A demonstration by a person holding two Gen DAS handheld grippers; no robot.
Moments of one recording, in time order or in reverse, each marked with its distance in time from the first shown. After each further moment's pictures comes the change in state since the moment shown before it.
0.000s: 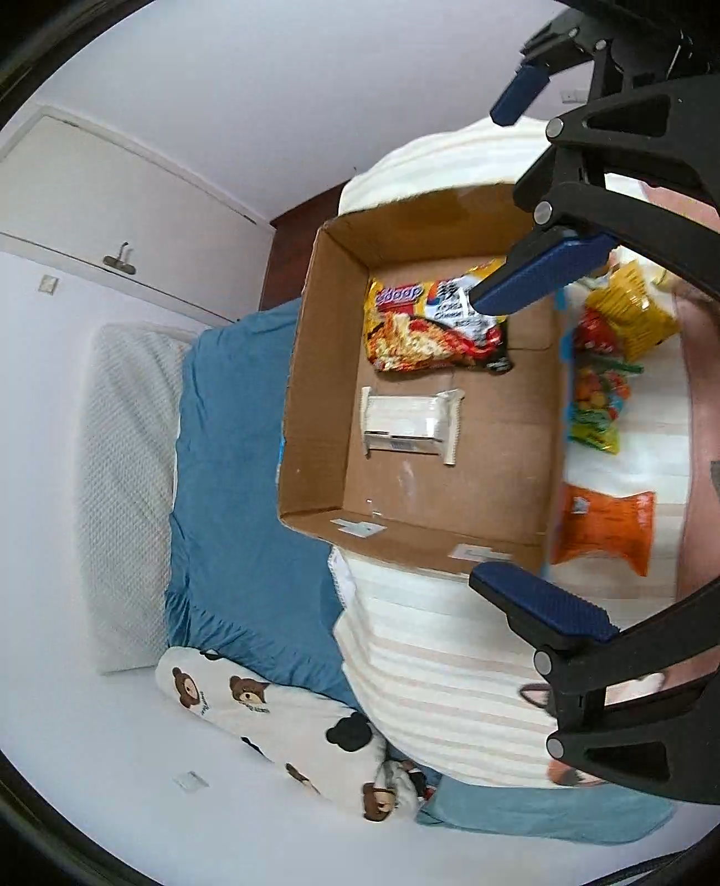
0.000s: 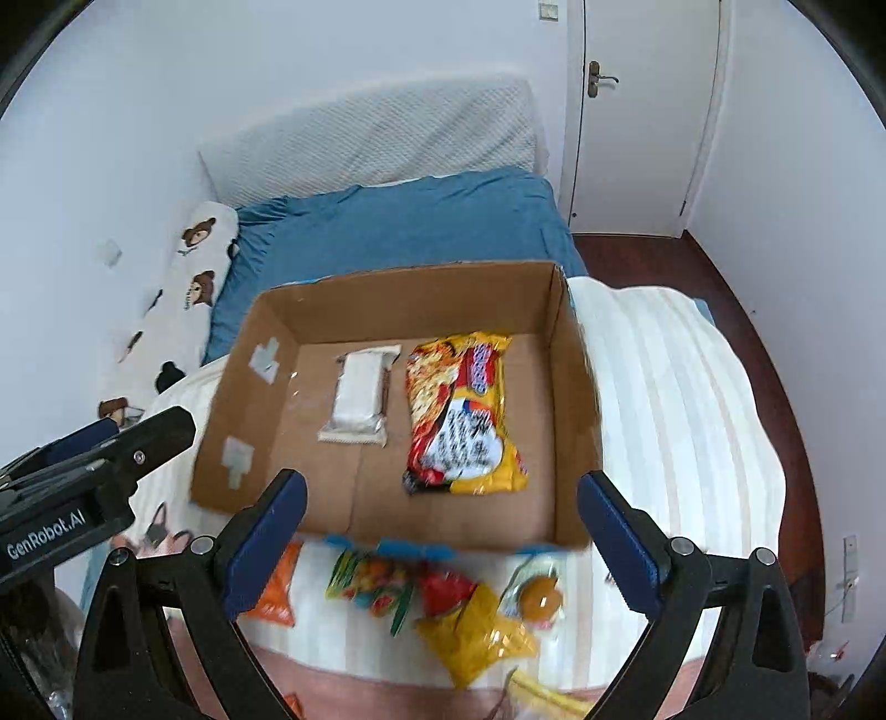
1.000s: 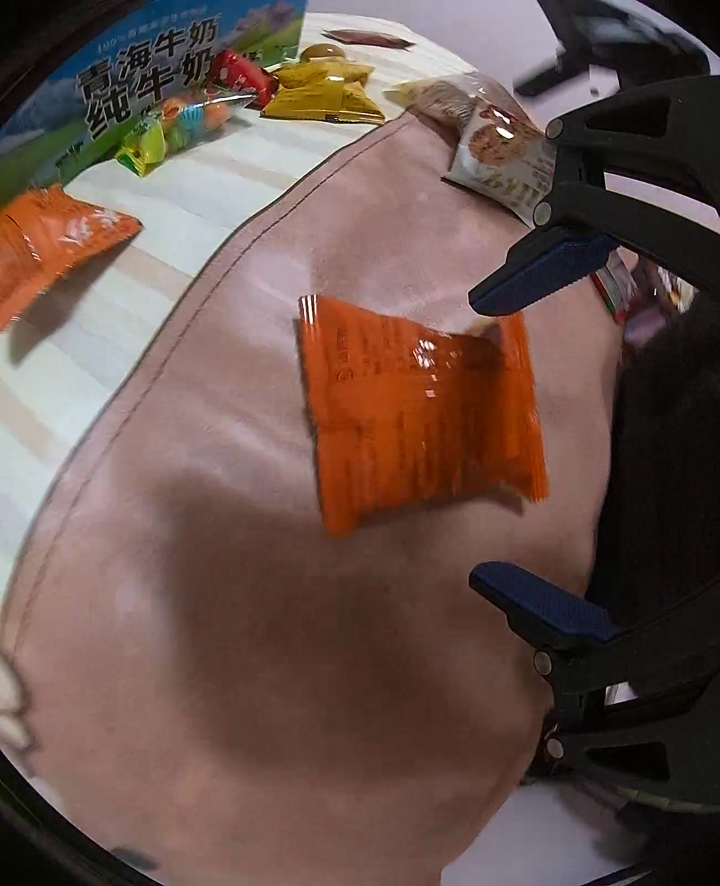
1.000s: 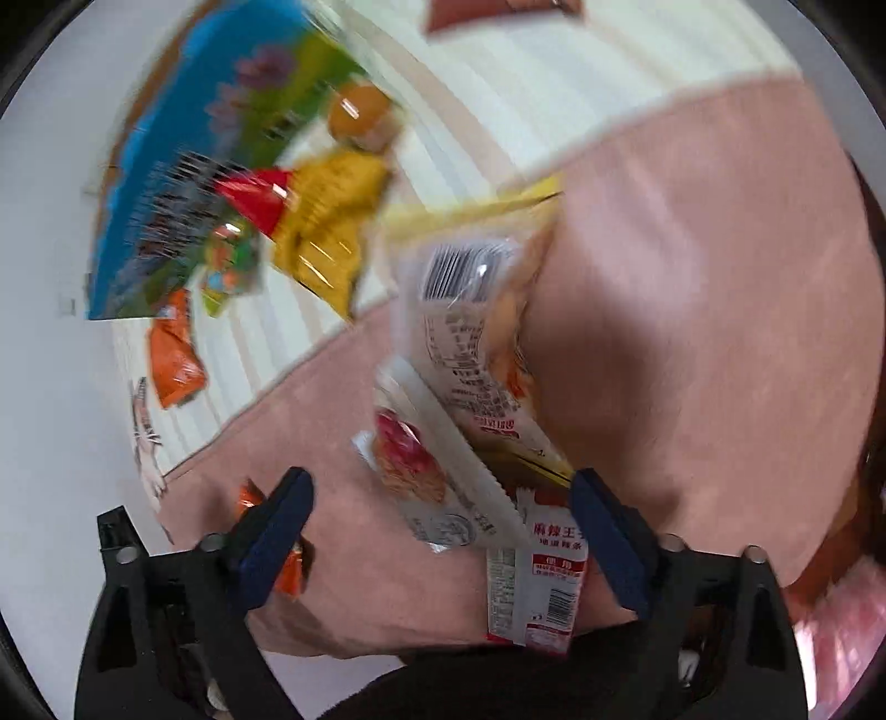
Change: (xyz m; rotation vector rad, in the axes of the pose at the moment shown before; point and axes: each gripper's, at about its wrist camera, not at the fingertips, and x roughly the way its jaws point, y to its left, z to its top) left arm 0.106 0.111 -0.305 -0.477 0.688 -0.007; right arm 0.063 -0.117 -0.293 0.562 0.503 0.161
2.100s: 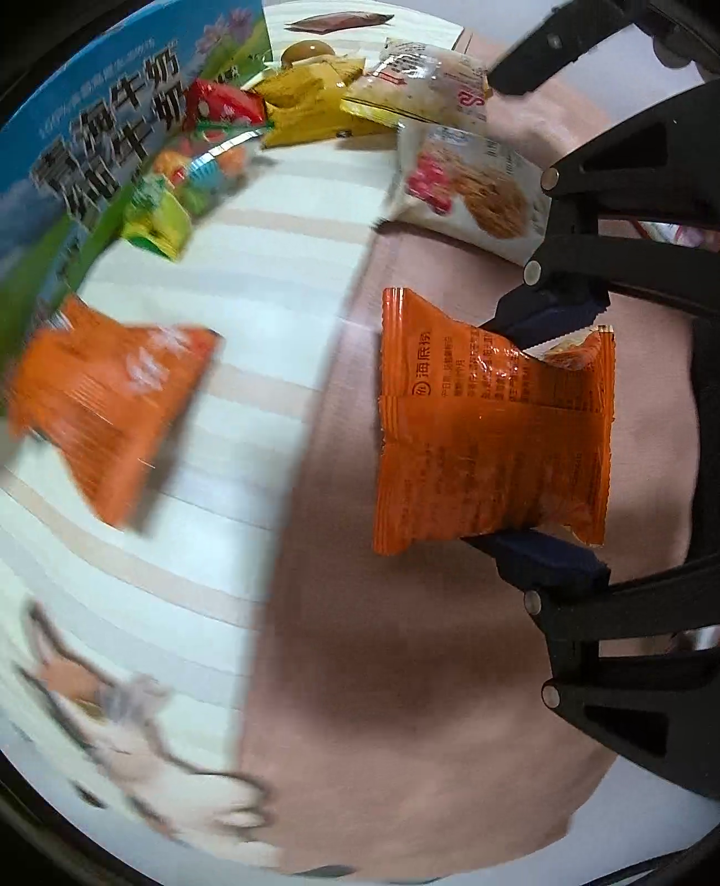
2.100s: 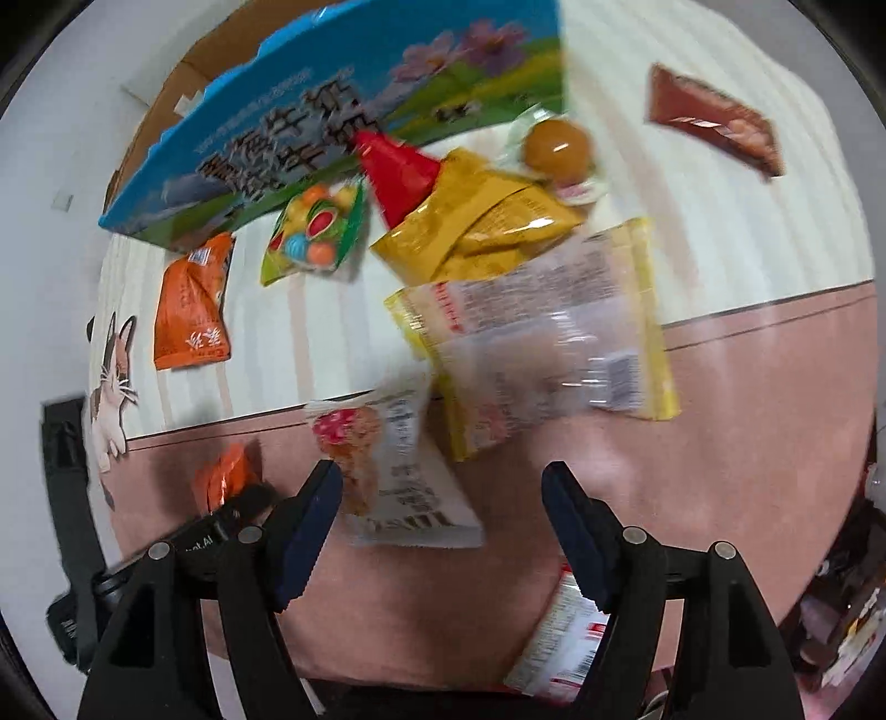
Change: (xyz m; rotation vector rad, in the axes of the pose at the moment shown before) left arm -0.015 -0.079 0.021 0.241 -0.201 0.145; right arm 0.001 0.108 0.026 -0.311 -0.065 -0.151
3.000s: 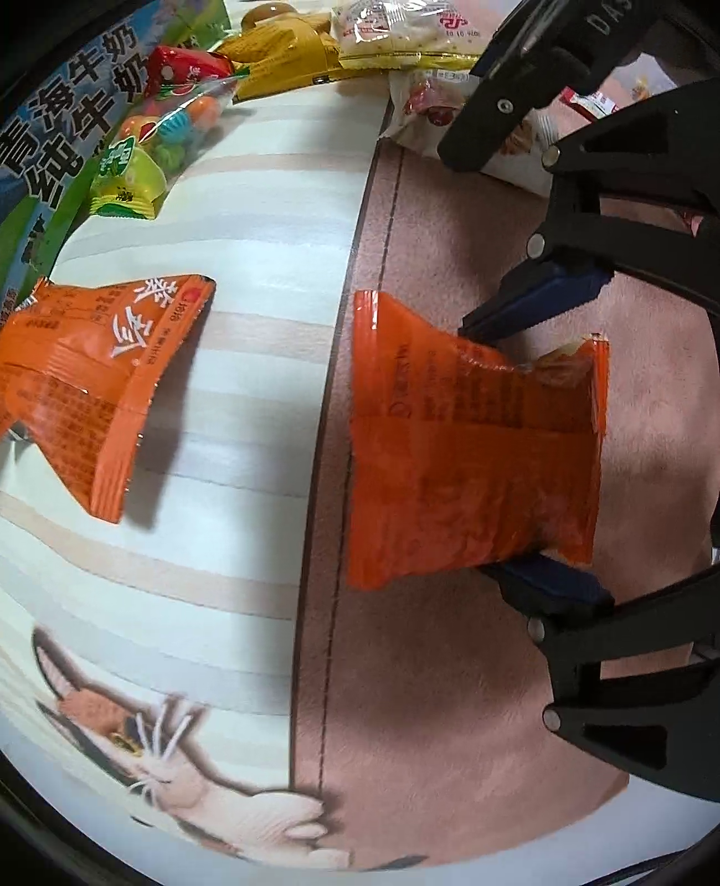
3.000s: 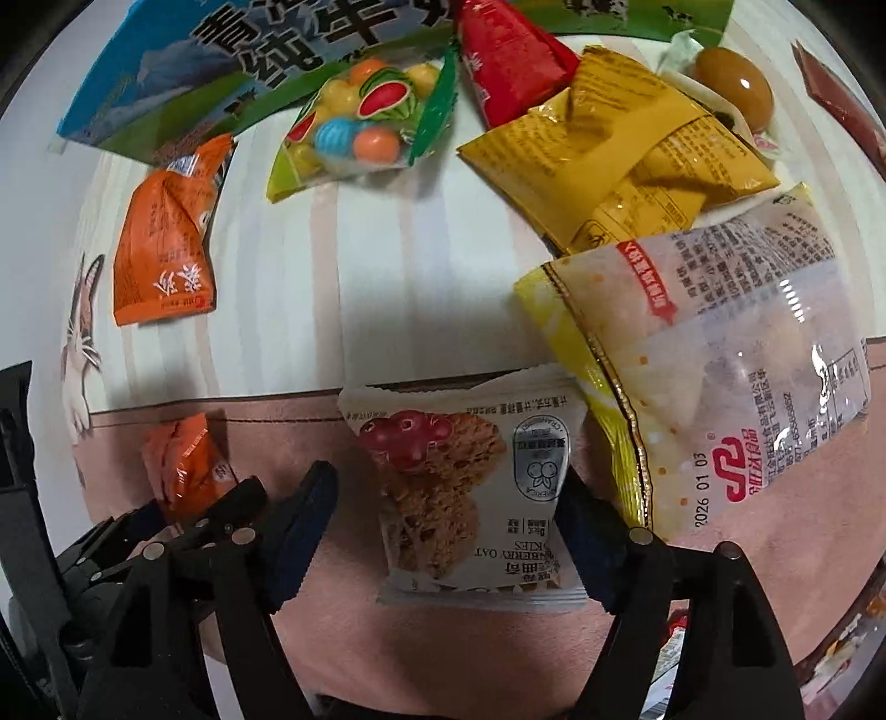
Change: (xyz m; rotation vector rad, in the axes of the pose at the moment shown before) left arm 0.027 0.042 0.017 0.106 0.028 0.061; right arm 0.070 0.031 0.008 -0.080 0.105 -0.021
